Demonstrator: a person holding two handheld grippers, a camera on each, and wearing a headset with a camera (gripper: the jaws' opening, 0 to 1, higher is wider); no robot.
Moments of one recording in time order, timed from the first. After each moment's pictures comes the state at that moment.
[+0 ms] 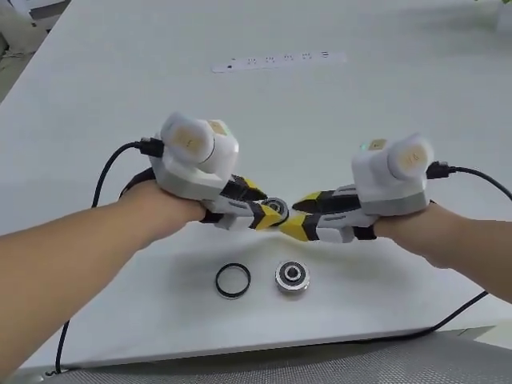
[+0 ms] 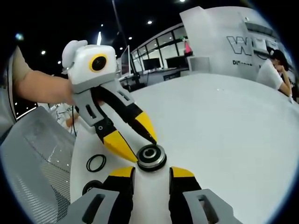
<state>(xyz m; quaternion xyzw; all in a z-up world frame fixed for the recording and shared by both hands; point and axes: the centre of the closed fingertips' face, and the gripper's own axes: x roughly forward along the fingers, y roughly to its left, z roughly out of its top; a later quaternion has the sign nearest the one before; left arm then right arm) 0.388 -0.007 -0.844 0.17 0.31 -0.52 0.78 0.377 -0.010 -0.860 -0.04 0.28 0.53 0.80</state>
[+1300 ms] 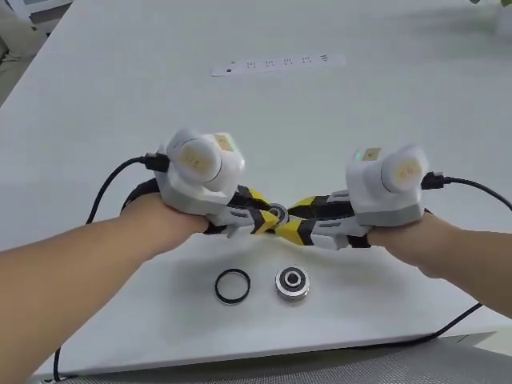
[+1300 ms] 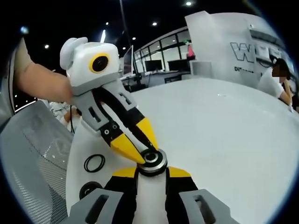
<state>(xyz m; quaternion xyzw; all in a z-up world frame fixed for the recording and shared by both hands) 0.388 -0.007 -0.849 0.20 0.29 -0.51 0.78 0.376 -0.003 -0.858 -0.07 0.26 0.53 0.80</state>
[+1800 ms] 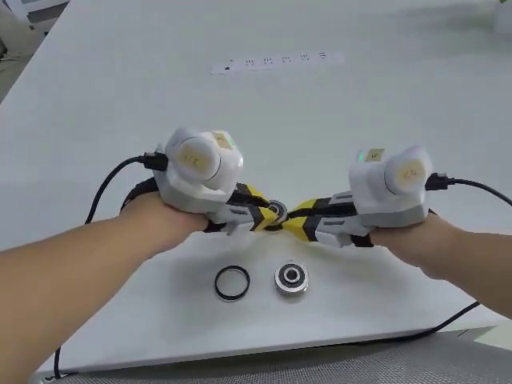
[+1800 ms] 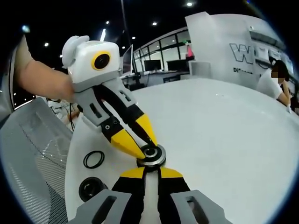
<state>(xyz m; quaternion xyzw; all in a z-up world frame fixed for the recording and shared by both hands) 0.388 -0.008 -0.848 0.20 0.29 -0.51 0.79 0.374 -0.010 -0.861 -0.07 0.26 0.53 0.81</state>
